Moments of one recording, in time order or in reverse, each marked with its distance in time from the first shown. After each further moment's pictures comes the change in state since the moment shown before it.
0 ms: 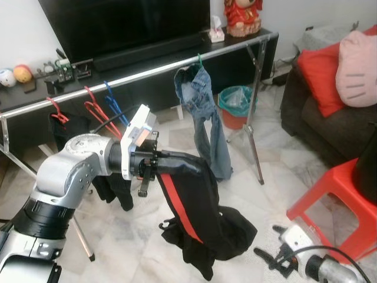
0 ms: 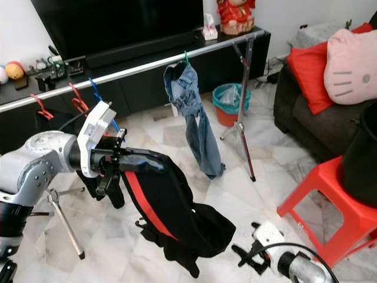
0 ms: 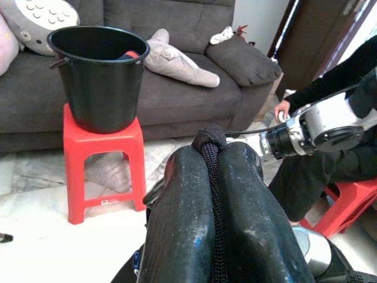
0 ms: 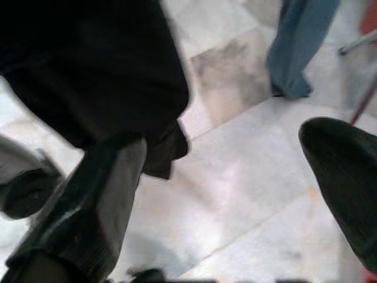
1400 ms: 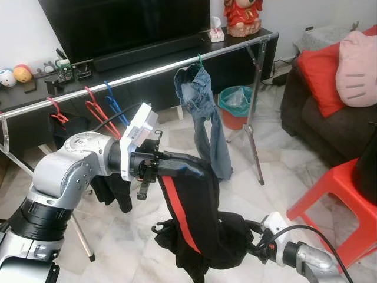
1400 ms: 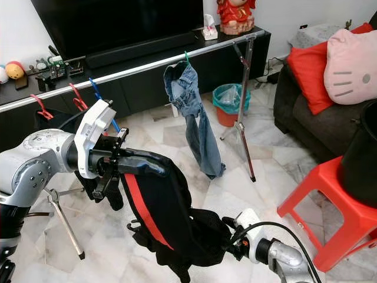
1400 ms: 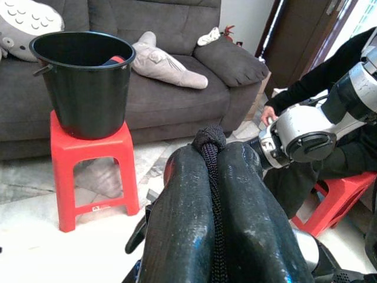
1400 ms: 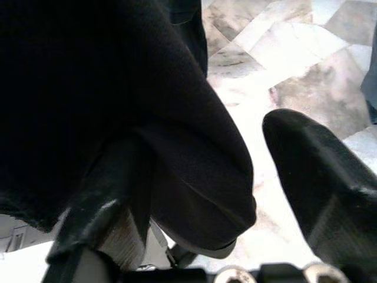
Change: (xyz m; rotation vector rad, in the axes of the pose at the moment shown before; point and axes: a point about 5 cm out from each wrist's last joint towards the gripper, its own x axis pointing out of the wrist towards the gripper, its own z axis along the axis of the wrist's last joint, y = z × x) left arm 0.004 -0.008 0.008 0.011 -0.001 -0.039; right arm 0.034 0.024 0.028 0.214 -0.153 0.312
